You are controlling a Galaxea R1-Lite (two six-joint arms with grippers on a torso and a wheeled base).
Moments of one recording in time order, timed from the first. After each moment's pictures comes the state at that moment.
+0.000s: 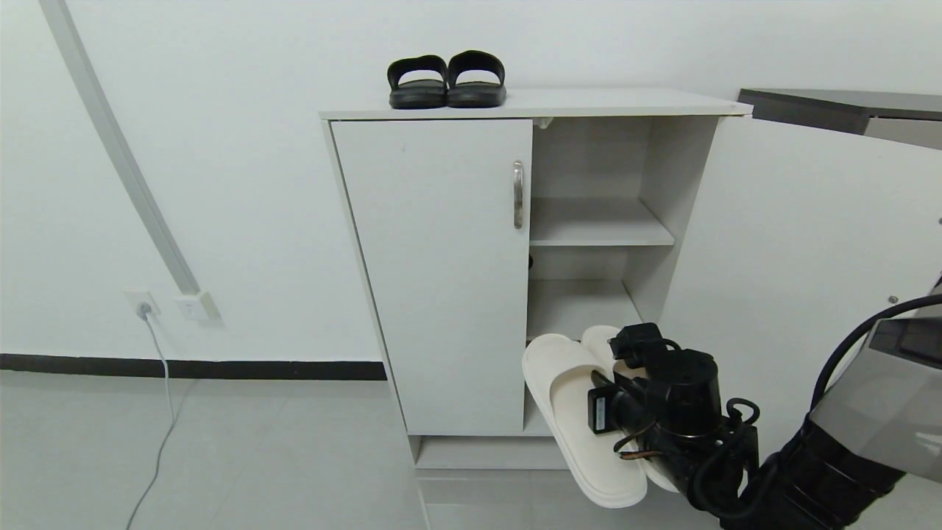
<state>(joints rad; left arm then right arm) -0.05 0.07 0.00 0.01 -0.09 0.05 0.70 2.07 -0.62 -1.17 -0.43 0.18</state>
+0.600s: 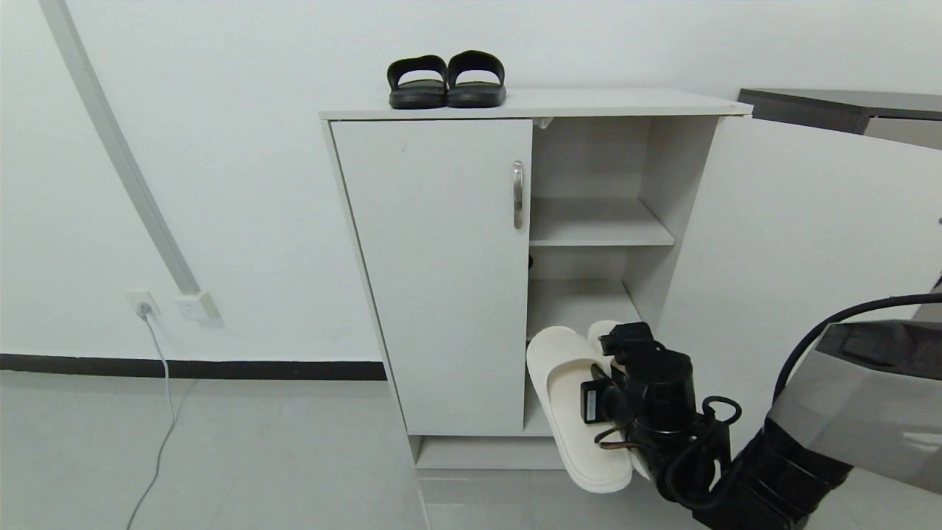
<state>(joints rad) 0.00 0.00 0.00 0.00 -0.09 0.02 0.70 2.15 -0.70 -1.19 -0.56 0.17</state>
